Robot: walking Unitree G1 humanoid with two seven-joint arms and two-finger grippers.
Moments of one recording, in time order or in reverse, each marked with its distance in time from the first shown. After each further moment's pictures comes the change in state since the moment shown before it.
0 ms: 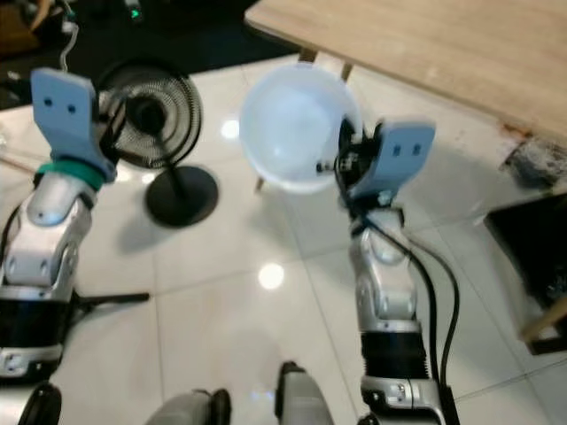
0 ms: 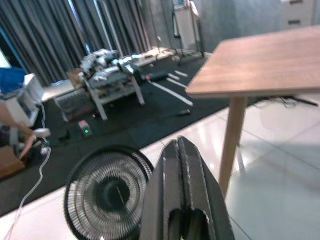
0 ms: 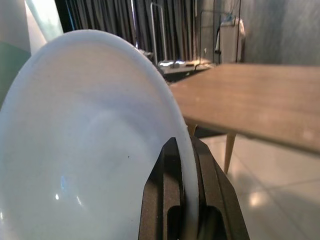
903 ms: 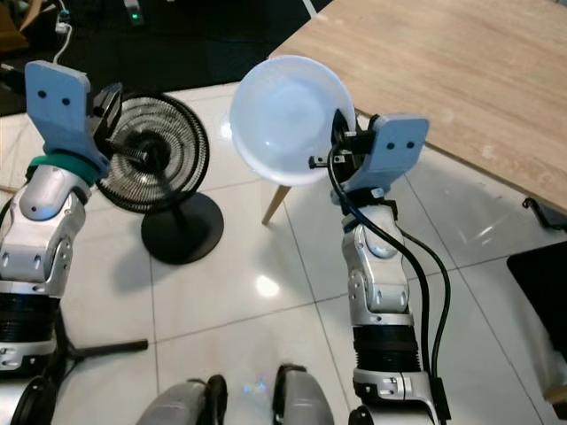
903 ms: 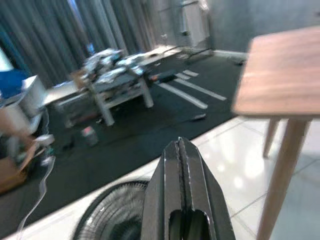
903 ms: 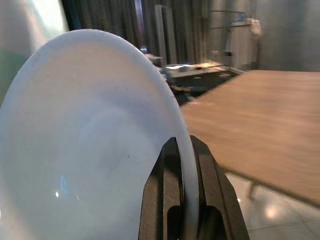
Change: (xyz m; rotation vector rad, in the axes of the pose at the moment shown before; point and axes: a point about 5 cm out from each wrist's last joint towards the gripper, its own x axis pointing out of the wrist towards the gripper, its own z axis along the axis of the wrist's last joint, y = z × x) left arm -0.001 0.011 -0.003 0.010 0.012 0.032; right arm 0.005 0.013 0.000 0.022 -0.009 0.034
